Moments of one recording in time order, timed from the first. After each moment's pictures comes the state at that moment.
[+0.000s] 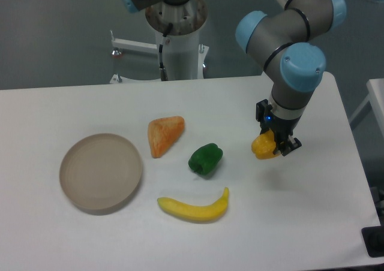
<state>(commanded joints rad) 2.39 -2.05 -1.27 -1.37 1.57 1.63</state>
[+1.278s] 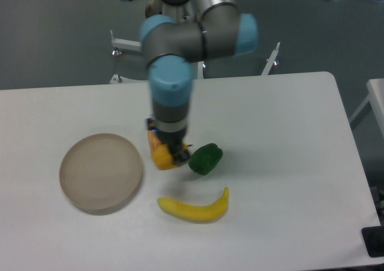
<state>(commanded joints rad) 1.91 -2.04 -1.33 -1.36 1.48 1.06</state>
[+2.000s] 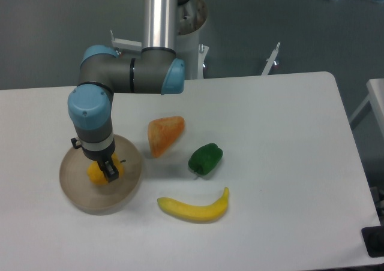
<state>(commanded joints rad) 1.80 -2.10 -1.42 -1.14 1.47 0.98</state>
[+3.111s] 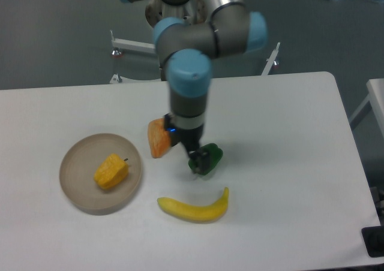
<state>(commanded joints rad) 2.26 -1.95 -1.40 -1.28 1.54 1.45</state>
